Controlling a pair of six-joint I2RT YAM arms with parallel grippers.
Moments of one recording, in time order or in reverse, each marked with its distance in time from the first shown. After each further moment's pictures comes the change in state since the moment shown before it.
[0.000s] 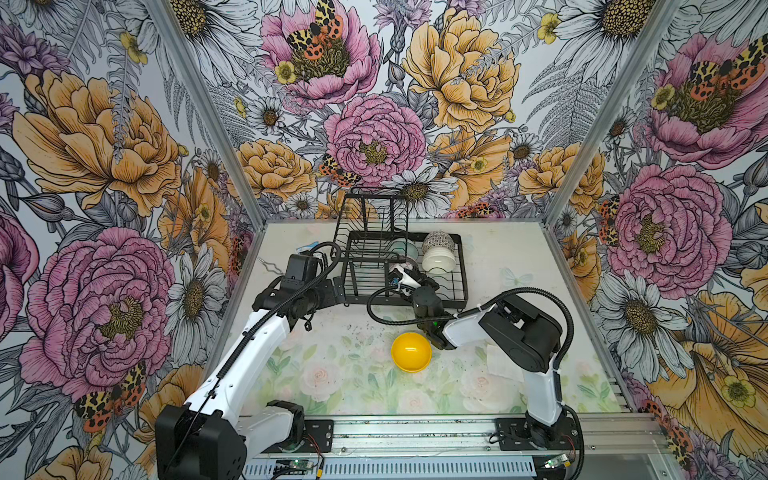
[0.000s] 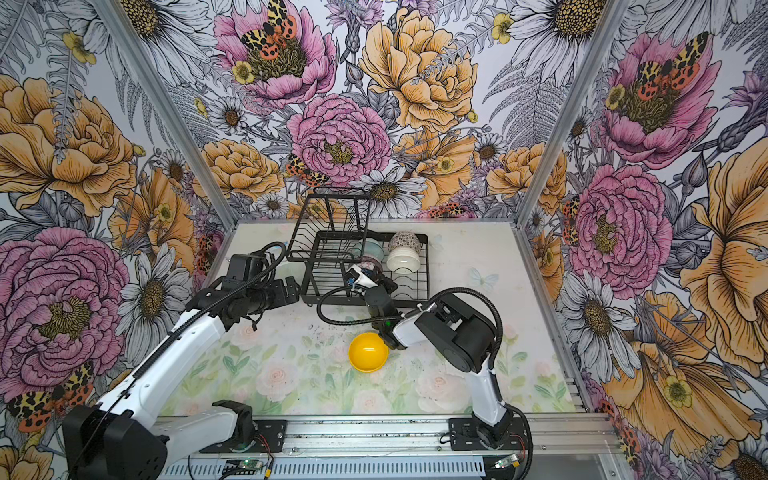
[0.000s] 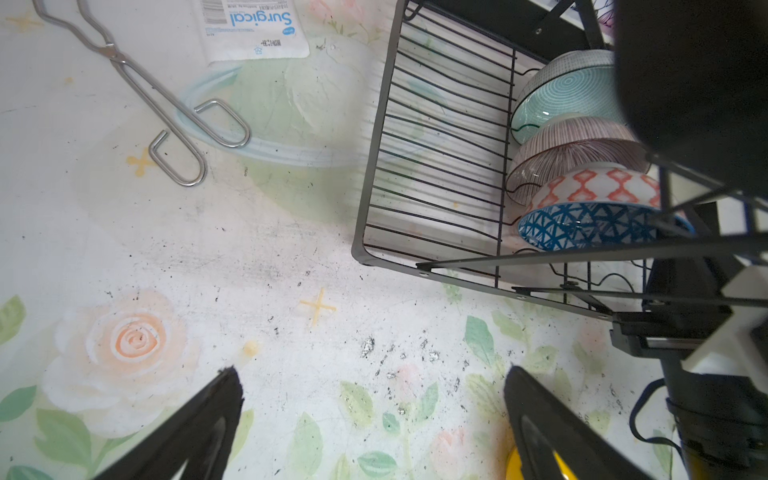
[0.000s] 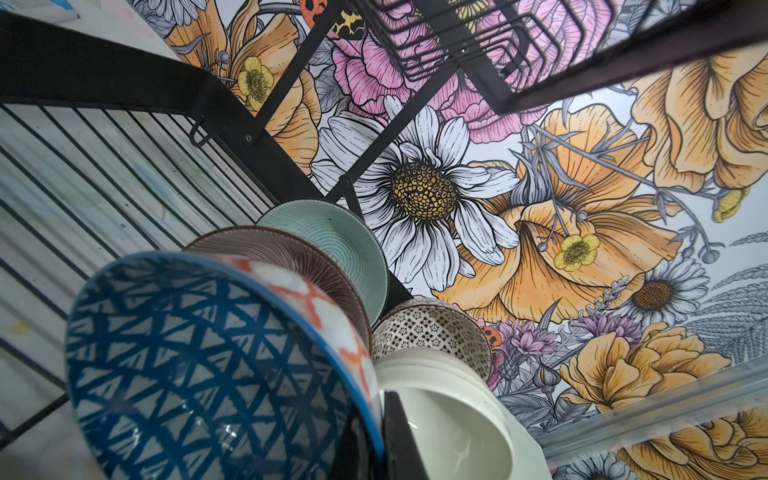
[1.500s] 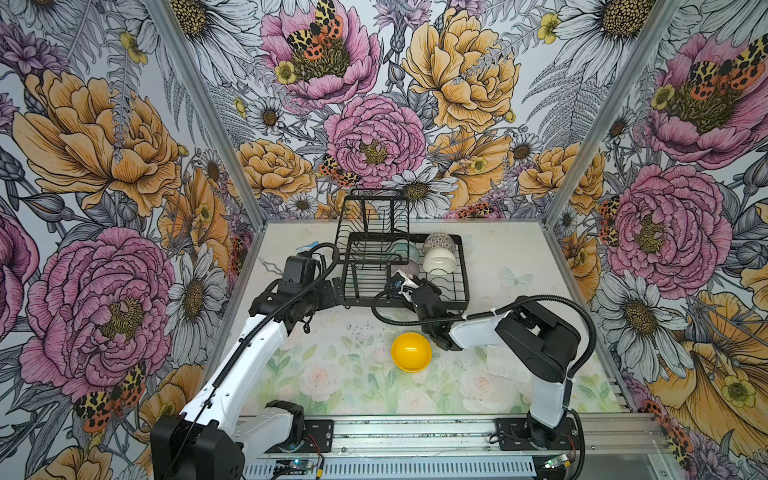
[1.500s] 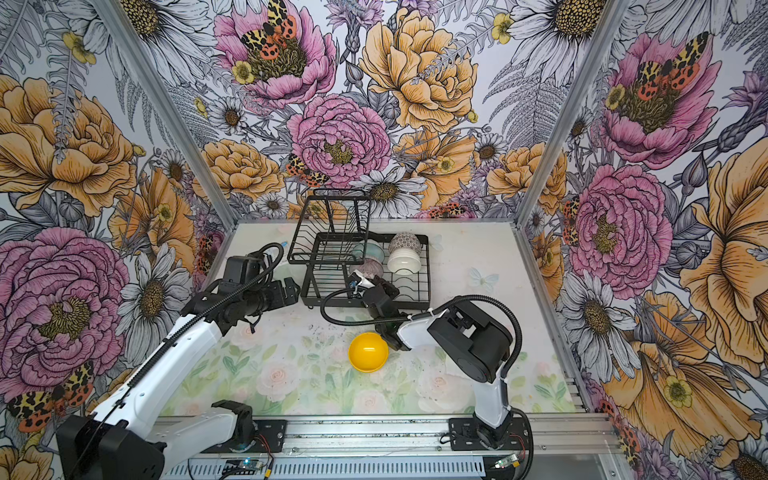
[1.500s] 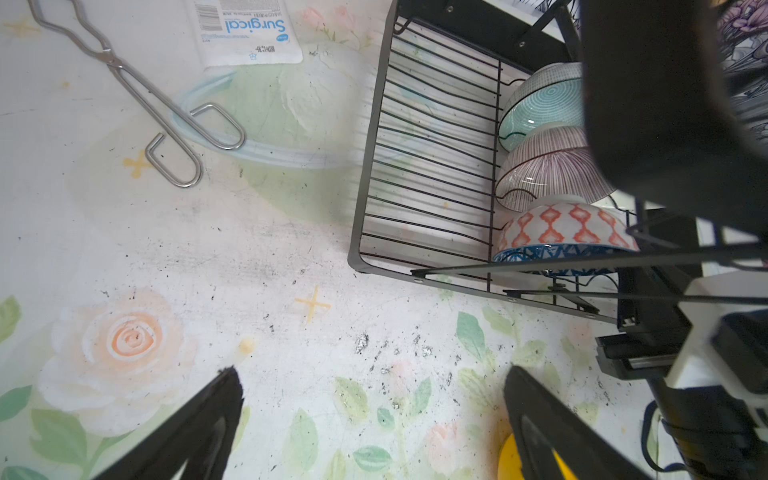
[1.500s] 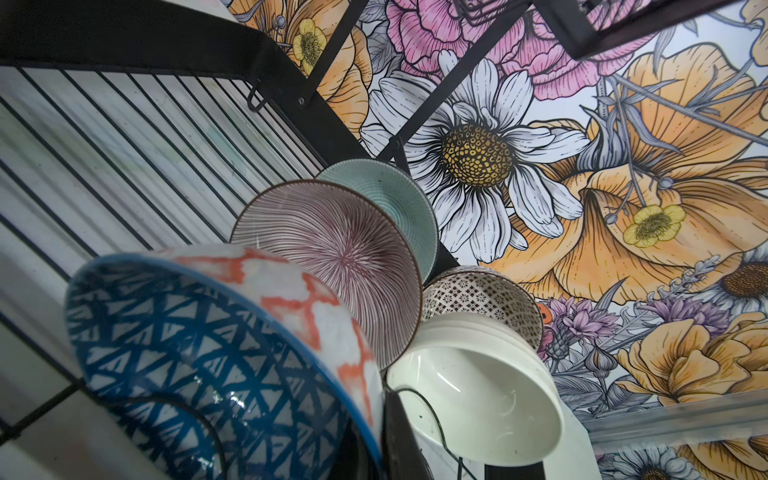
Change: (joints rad) left arm 0.000 -0.040 -0.013 0.000 0.014 0.000; right arm 0.013 -0.112 -0.027 -0.293 -0.067 0.159
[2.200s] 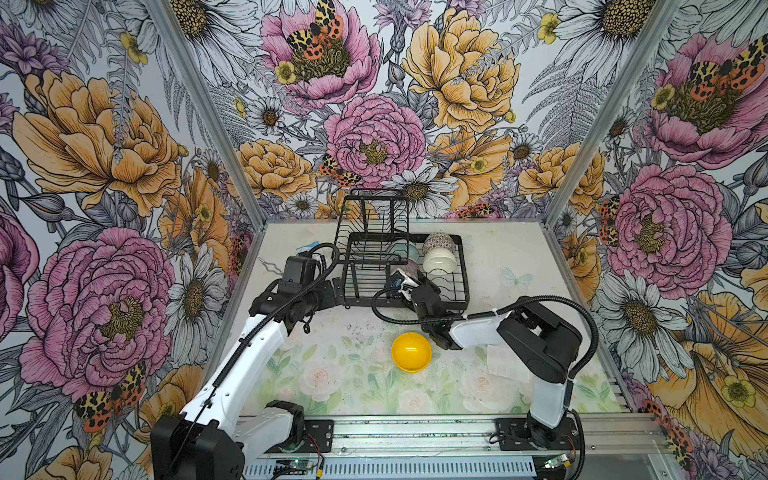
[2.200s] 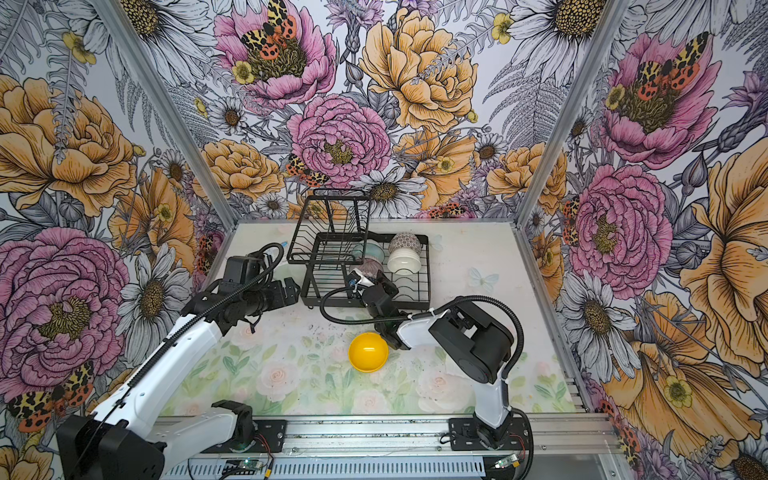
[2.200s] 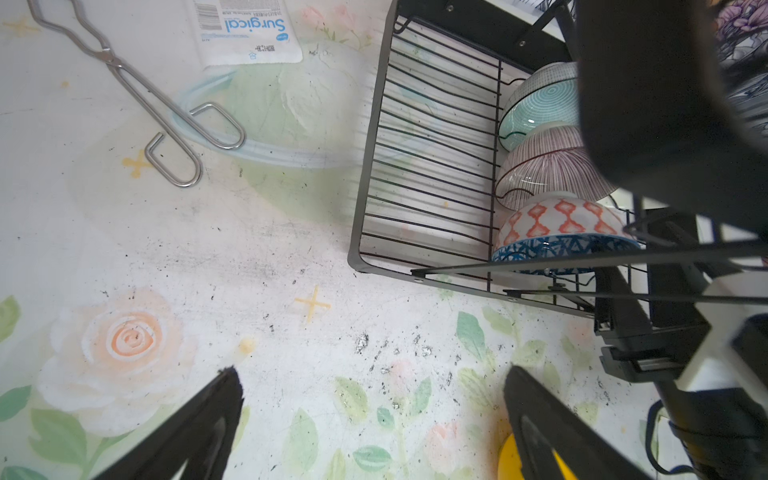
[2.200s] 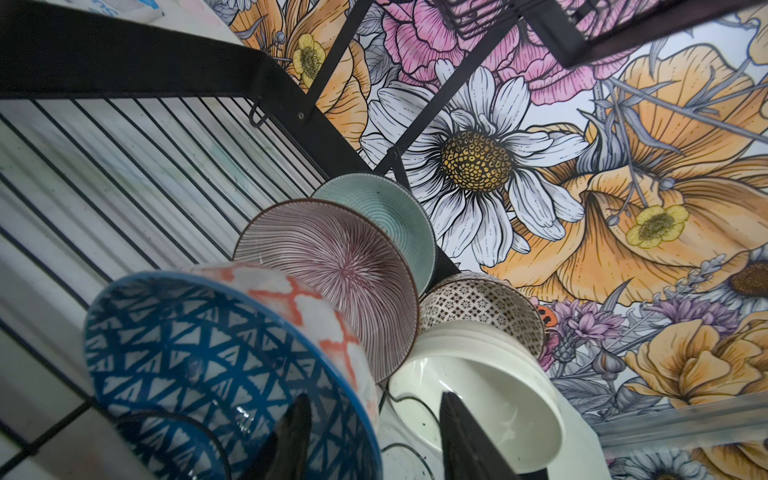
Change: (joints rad) left arm 0.000 0.001 0.000 0.000 0.000 0.000; right arm 0.000 -0.016 0.009 -0.013 -0.006 0.023
